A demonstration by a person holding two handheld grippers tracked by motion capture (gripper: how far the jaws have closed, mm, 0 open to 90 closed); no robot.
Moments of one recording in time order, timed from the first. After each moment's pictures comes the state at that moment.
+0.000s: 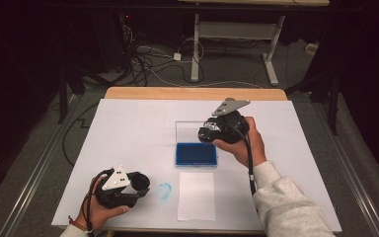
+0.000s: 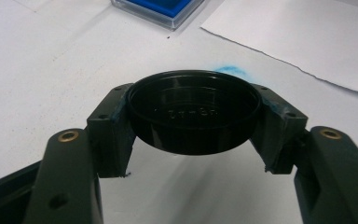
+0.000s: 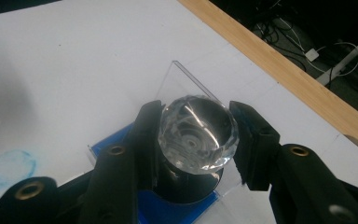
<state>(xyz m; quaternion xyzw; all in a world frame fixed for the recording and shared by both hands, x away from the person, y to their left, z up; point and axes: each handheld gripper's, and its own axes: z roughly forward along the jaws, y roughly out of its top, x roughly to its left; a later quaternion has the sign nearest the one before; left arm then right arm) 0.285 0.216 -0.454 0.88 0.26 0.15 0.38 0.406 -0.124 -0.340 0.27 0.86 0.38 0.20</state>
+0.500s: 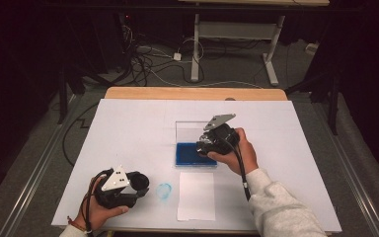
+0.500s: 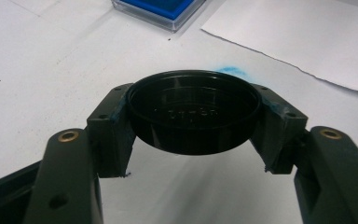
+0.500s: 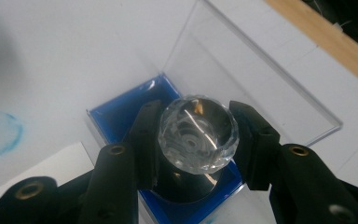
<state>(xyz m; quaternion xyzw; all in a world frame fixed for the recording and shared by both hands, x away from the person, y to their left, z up) 0.283 0.217 -0.452 0.88 0.26 0.15 0.38 0.411 -0.111 -0.392 0.26 0.89 0.33 0.18</state>
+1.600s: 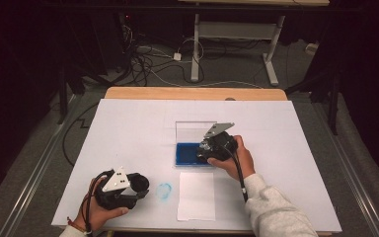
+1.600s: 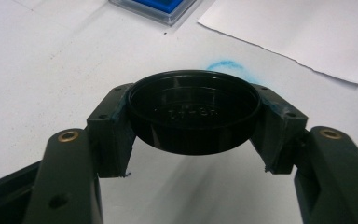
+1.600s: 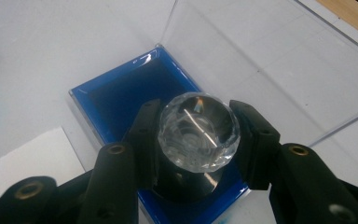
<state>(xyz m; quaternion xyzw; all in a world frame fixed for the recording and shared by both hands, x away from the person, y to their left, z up) 0.282 0.216 -0.454 0.88 0.25 0.15 0.37 0.415 -0.115 -0.429 0.27 0.88 0.34 0.17</state>
